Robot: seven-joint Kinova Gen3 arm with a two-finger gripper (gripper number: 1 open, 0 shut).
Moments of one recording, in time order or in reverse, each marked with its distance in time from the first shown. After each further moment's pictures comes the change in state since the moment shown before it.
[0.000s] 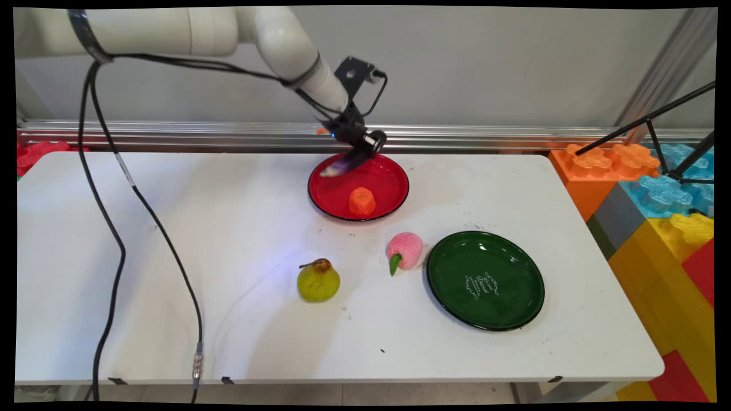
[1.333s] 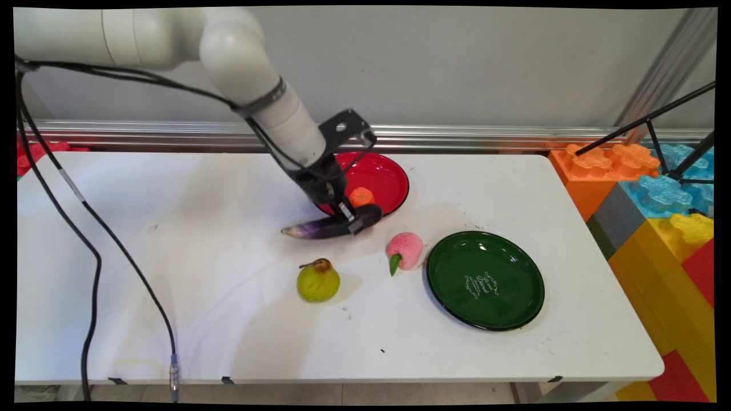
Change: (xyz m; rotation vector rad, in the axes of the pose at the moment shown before) arm -0.103 0.070 -0.067 -0.222 -0.218 0.298
